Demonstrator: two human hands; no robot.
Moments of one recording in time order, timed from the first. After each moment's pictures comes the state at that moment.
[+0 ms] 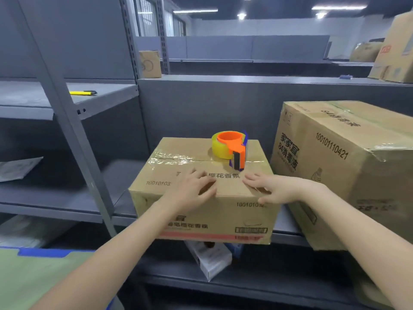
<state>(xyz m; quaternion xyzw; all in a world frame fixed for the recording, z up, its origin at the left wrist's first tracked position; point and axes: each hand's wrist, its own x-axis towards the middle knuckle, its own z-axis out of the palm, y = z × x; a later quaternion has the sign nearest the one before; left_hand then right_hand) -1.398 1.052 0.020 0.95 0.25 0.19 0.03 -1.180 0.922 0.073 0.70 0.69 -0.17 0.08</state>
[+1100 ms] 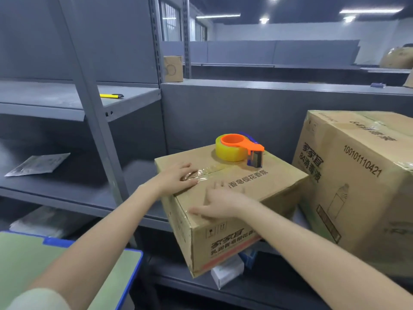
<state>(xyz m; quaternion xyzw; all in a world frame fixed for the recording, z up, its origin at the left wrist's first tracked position) -1.450 1.118 0.043 0.91 0.38 0.07 0.12 -1.325 0.986 0.064 0.73 0.66 -0.14 0.07</state>
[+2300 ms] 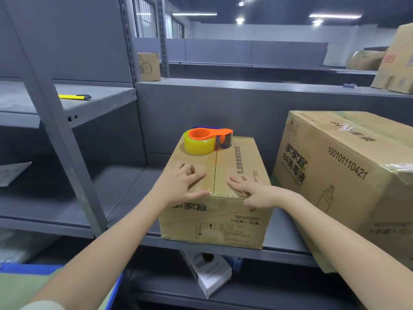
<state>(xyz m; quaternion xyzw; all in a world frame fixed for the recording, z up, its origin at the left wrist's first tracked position) -1.398 1.131 0.025 0.95 0.26 0.15 -0.10 -1.198 0.986 0.061 0.72 0.66 -0.21 0.02</state>
